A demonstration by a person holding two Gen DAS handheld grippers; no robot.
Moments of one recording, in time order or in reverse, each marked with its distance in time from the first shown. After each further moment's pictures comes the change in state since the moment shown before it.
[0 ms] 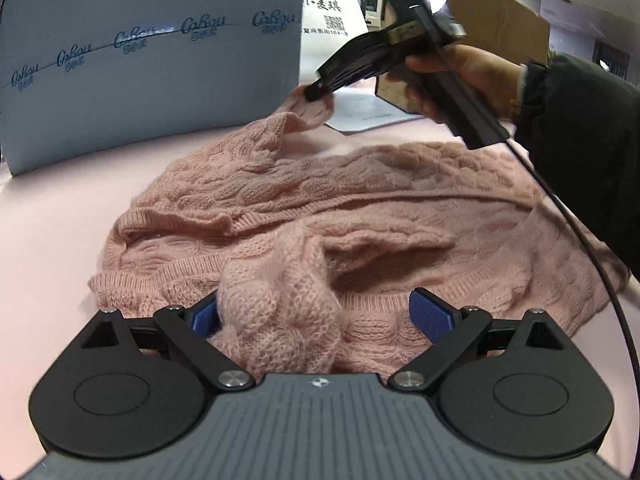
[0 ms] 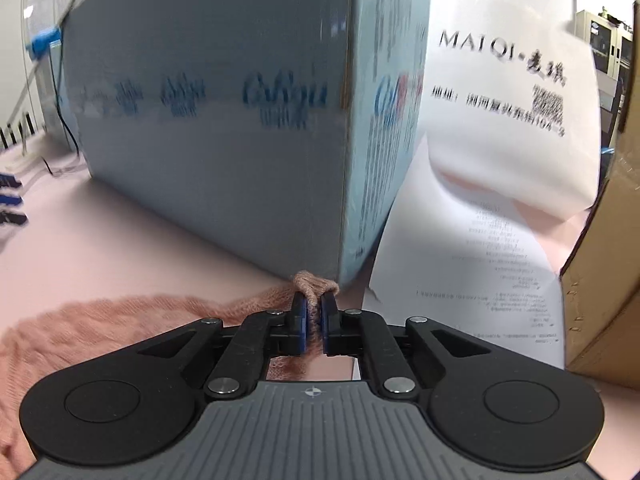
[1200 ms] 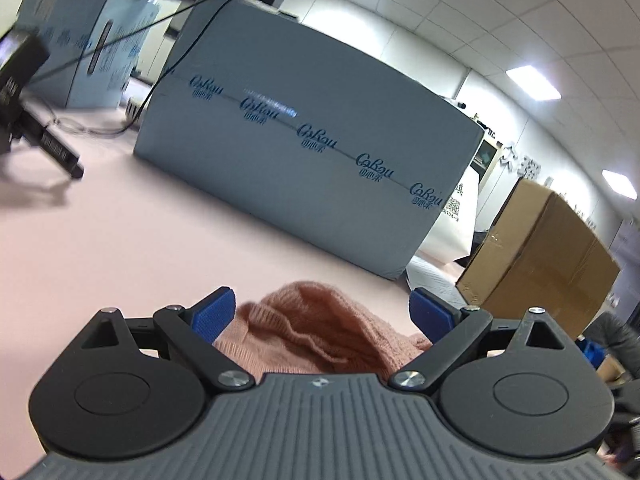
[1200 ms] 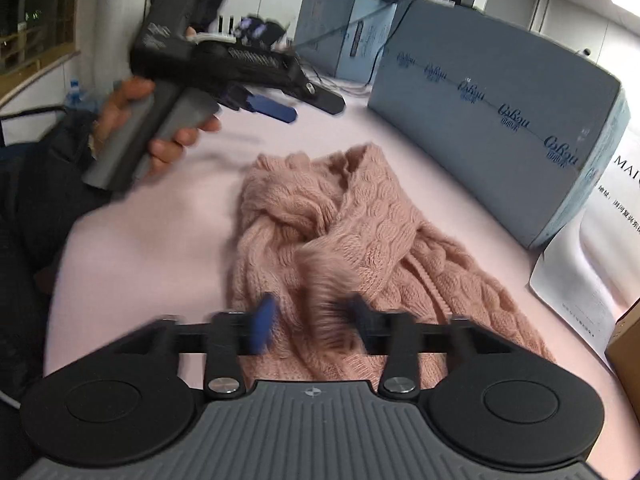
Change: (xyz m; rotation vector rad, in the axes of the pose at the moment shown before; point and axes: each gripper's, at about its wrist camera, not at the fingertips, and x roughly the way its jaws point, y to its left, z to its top) left arm -0.041 0.073 0.001 -0.446 -0.379 0.130; right arm -0.221 0.115 -0.136 -0.537 -0.023 0.364
